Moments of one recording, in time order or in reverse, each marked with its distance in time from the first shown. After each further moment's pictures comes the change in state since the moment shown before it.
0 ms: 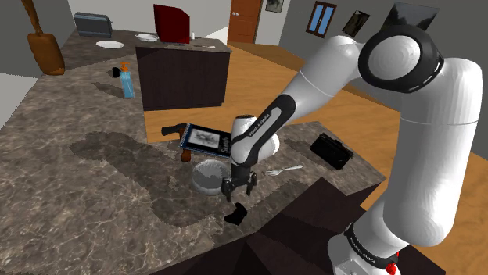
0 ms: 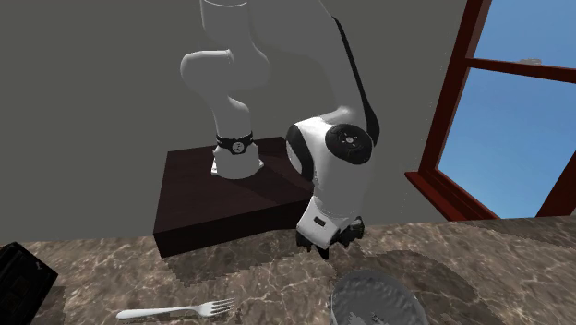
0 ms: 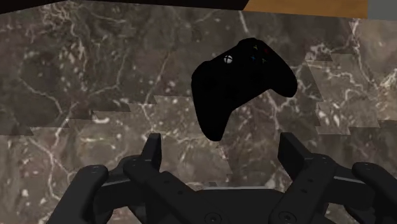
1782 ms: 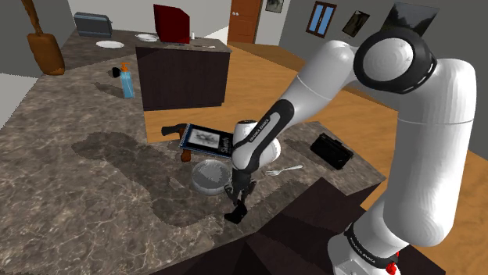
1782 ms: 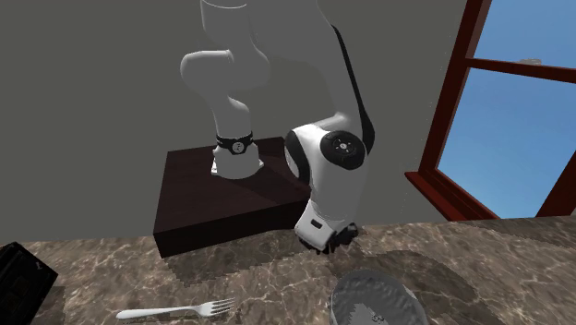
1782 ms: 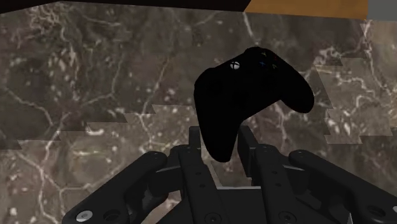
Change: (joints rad) arm 0.000 0.027 0.005 -0.025 0.011 0.064 -0.005
